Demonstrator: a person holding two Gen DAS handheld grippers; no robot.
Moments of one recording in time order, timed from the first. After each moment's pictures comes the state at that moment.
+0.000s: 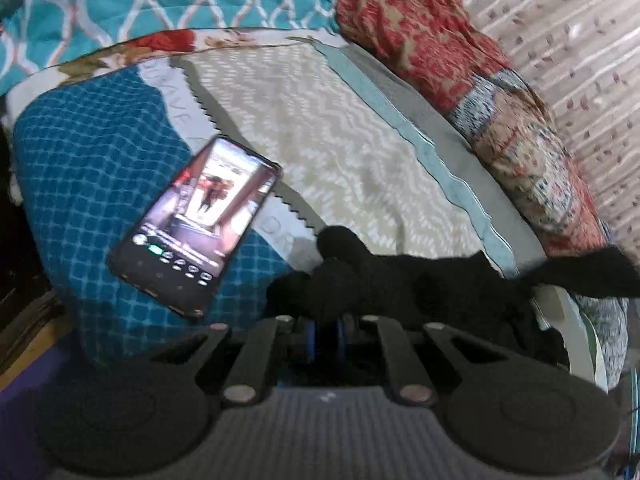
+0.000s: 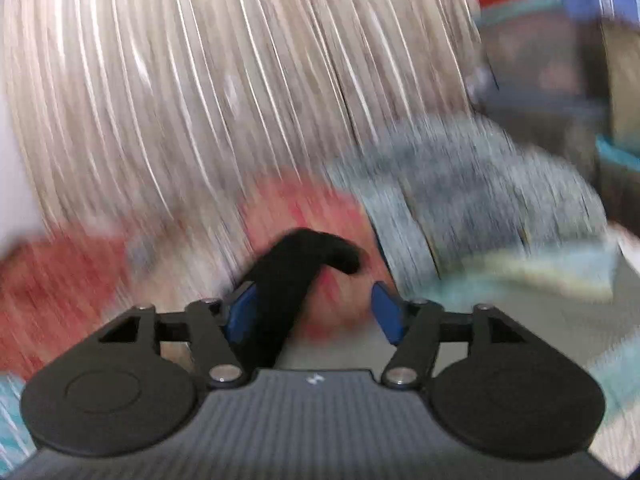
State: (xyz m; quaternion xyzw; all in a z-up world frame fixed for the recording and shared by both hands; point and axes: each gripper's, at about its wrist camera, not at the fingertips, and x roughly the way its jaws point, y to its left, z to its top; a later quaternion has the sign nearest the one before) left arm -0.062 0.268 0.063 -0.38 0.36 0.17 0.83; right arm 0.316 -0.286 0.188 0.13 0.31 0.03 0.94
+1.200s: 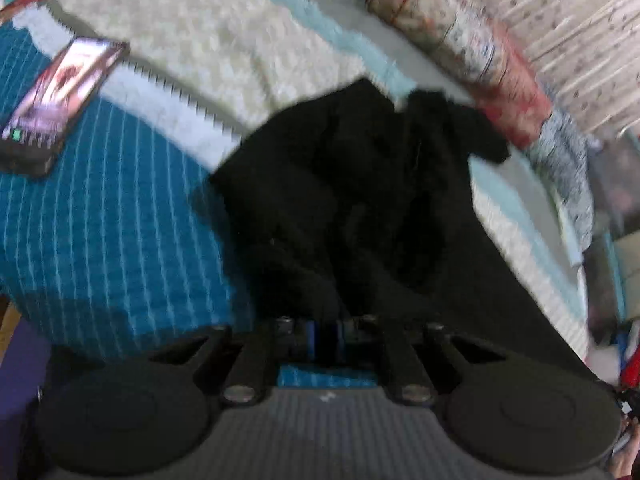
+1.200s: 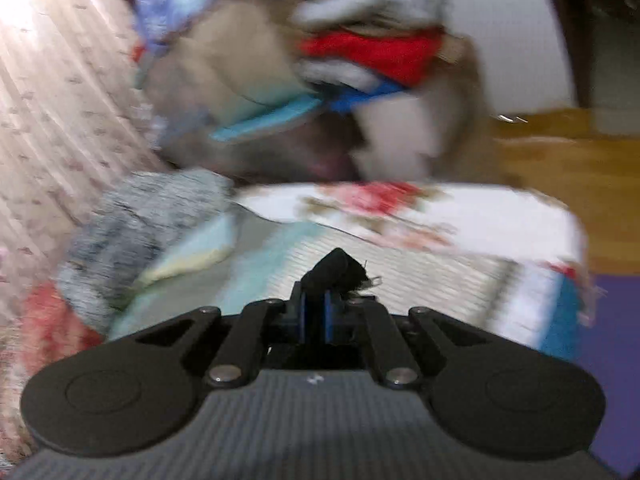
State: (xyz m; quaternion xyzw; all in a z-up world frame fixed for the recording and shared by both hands) left arm -0.052 0.150 0.050 -0.33 0.48 0.03 0.81; right arm 0.048 -0.590 0.119 0.32 0.24 -0.32 0.86
